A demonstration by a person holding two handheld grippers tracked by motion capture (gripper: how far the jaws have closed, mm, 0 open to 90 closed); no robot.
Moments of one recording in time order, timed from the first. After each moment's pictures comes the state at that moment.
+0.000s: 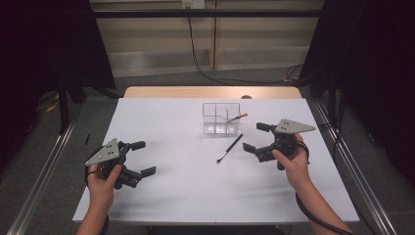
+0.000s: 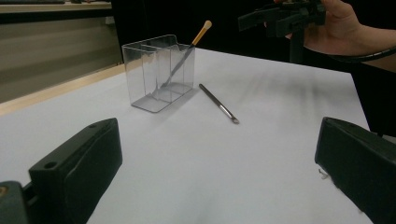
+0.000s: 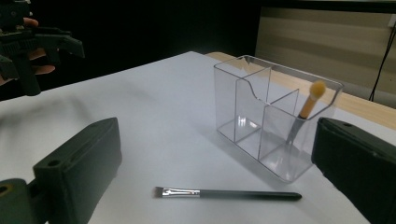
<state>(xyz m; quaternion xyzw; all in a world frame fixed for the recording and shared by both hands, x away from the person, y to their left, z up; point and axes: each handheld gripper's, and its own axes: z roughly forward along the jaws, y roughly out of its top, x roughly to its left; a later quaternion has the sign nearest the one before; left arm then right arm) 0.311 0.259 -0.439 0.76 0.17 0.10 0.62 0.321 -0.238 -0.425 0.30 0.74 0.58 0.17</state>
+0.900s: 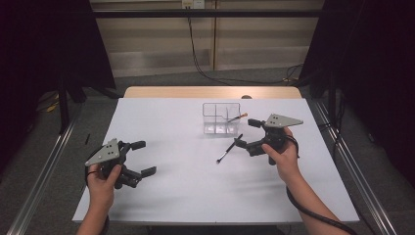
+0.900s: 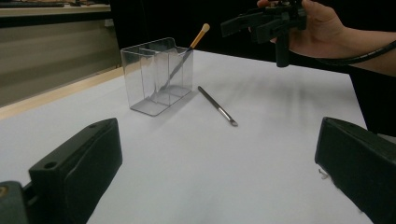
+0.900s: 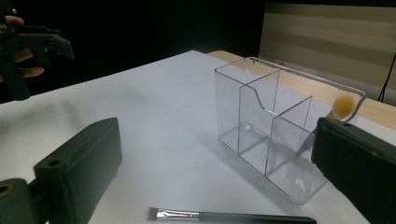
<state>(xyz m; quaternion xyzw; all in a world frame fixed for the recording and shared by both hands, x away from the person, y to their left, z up) 0.310 0.256 -0.438 0.76 0.17 0.10 0.61 0.344 -0.219 -0.429 0.30 0.74 0.58 0.16</state>
